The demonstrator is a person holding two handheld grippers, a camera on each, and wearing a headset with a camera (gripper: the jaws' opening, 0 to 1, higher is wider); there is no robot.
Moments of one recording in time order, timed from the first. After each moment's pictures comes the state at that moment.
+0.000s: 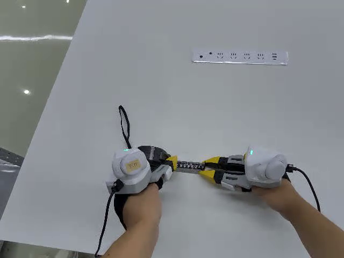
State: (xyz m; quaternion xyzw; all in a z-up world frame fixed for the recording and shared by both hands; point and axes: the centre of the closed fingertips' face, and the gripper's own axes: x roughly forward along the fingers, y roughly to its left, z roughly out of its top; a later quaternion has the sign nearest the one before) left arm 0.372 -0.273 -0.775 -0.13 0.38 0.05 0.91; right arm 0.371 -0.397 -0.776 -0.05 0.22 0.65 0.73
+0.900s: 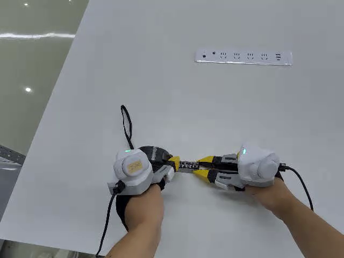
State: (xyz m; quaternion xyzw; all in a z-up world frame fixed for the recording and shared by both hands) left arm 0.373 -0.273 -0.775 -0.14 0.38 0.05 0.91; right arm 0.372 -0.377 -0.777 -0.05 0.22 0.66 0.72
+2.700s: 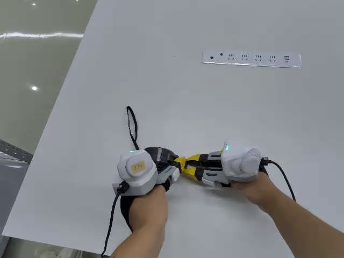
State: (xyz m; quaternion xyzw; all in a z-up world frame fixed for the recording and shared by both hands) left arm 0.373 -0.273 -0.774 -0.16 0.38 0.05 0.91; right arm 0.367 -0.327 -0.778 -0.06 0.21 0.68 0.70
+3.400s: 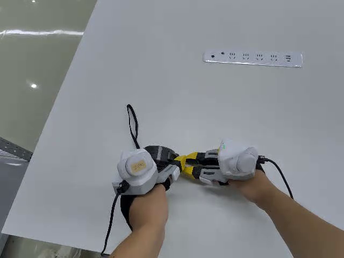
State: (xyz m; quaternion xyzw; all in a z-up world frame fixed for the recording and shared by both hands) left arm 0.373 -0.272 -0.773 -0.16 0.37 0.05 0.91; right arm 0.366 -0.321 -0.778 -0.07 0.20 0.69 0.69
